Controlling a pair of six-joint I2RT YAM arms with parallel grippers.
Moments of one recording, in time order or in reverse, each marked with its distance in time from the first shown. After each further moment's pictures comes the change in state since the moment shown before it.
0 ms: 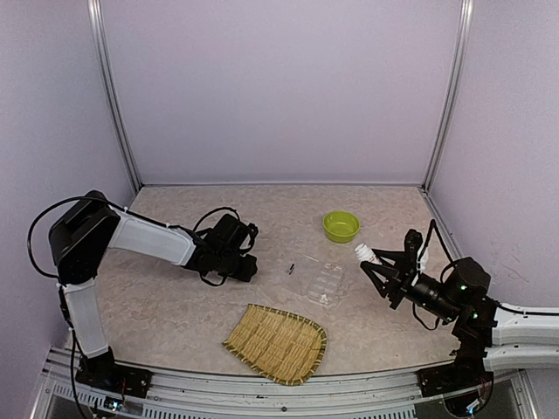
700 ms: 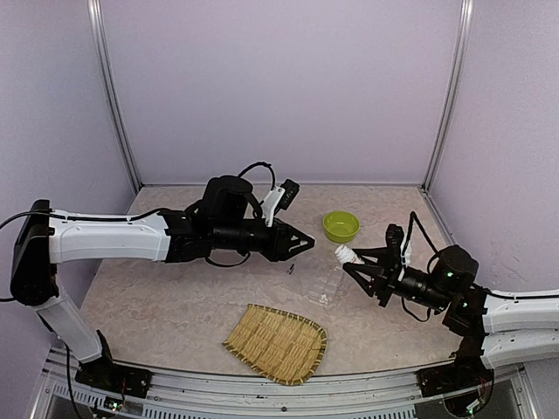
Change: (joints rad) left arm -0.190 -0.273 0.110 0.133 0.405 -0.026; right arm 0.012 0.192 0.109 0.040 -0.159 0.004
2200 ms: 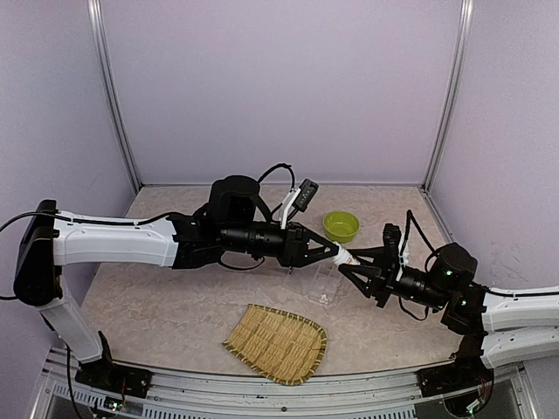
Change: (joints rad) left arm -0.070 0.031 0.037 0.158 0.216 -0.135; right arm 0.031 0.021 0.032 0.005 -0.031 -0.002
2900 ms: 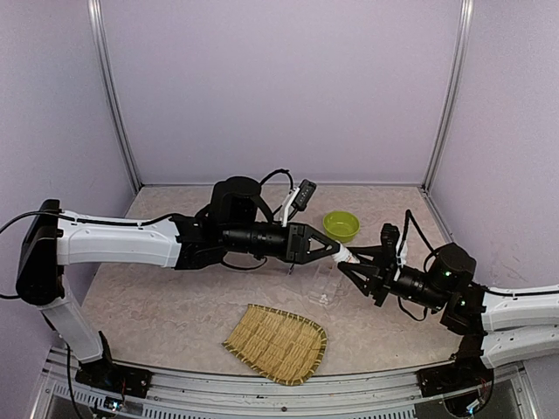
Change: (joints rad) left arm 0.000 0.013 0.000 0.023 -0.017 -0.137; right arm 0.019 0.007 0.010 0.000 0.048 -0.032
